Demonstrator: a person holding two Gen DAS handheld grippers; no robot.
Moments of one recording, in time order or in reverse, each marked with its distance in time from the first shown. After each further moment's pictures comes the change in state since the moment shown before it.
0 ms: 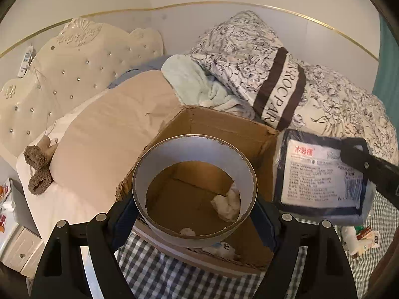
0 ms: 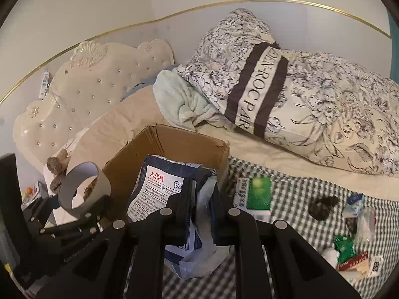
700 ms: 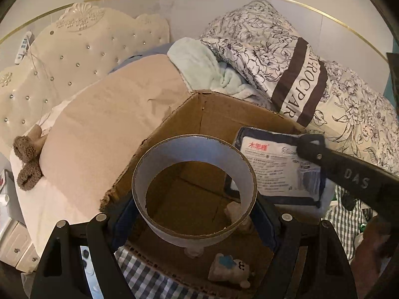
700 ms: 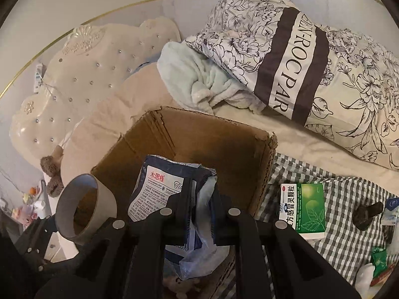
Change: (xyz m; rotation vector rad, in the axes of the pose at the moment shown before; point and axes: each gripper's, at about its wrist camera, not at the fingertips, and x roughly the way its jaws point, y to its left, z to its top) left arm 0.060 0.011 0.002 -0.032 0.044 0.004; right arm 0.118 0.020 0.011 0.029 0.121 0.060
